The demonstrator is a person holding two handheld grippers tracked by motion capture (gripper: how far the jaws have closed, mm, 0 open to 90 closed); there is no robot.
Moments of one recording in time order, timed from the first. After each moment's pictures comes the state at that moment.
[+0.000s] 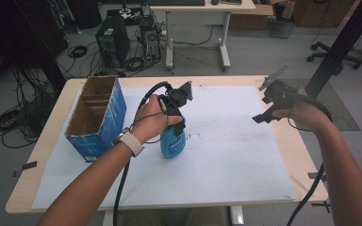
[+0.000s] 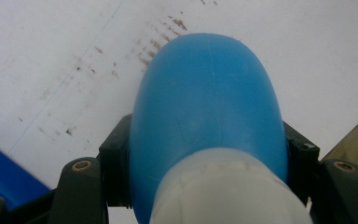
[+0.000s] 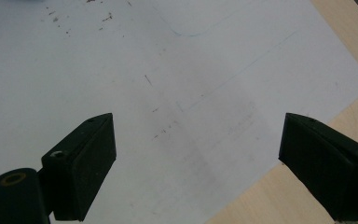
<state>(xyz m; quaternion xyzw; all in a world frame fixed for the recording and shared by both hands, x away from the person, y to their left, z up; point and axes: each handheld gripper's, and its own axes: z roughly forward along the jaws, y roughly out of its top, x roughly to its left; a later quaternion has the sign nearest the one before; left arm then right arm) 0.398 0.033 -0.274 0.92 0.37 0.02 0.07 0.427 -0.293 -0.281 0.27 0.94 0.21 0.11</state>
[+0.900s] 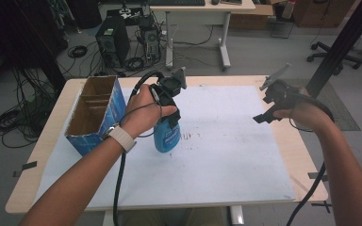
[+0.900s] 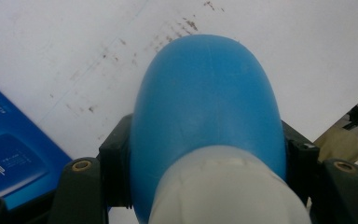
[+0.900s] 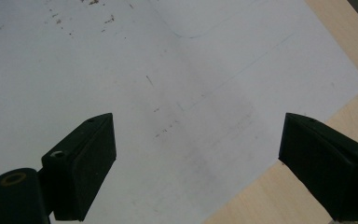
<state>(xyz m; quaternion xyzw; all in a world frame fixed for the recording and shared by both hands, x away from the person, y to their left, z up) 0.388 0.046 -0.230 0.91 0.41 0.03 0.08 0.423 -0.293 -0.275 0.26 0.93 0.21 0.12</state>
